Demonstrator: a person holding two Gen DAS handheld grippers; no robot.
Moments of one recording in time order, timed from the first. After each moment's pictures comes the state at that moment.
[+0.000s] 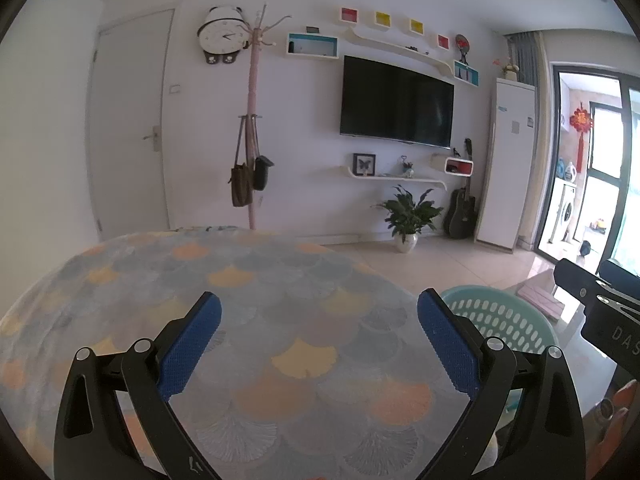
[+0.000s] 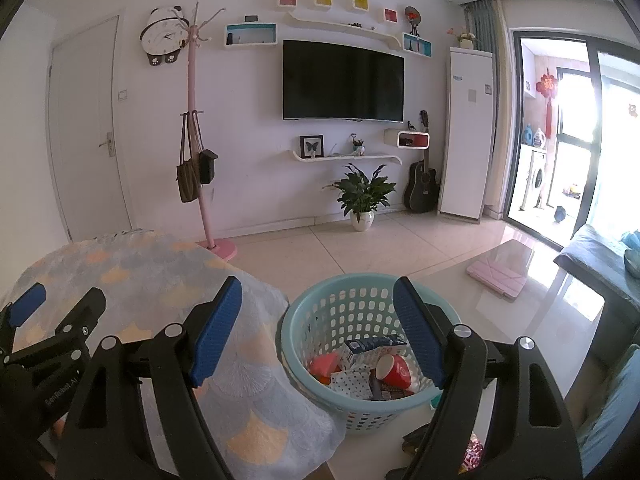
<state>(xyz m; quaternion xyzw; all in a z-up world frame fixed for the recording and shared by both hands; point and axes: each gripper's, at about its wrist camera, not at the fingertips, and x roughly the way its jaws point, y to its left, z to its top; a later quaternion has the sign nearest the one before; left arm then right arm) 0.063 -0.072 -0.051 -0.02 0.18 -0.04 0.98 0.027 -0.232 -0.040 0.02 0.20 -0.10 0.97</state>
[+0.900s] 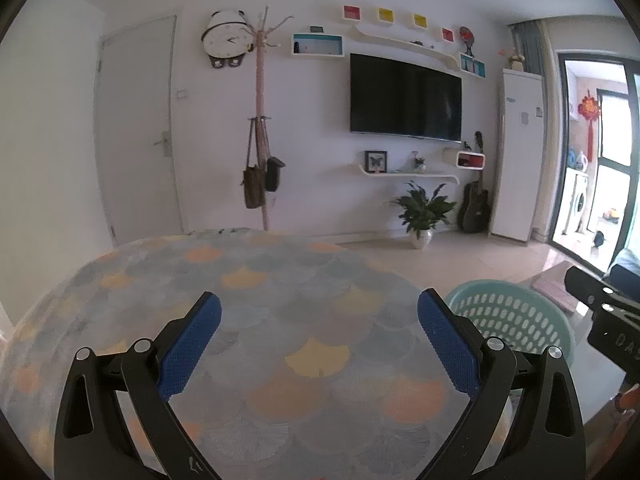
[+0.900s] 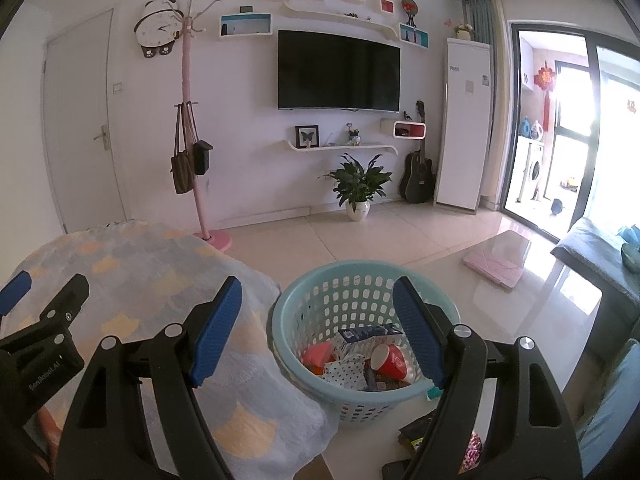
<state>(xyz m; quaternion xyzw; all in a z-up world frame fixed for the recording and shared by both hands) 0.065 -0.070 -0.052 0.00 0.18 -0.01 0.98 0.030 -0.238 -0.050 0.03 0.22 -0.10 0.97</state>
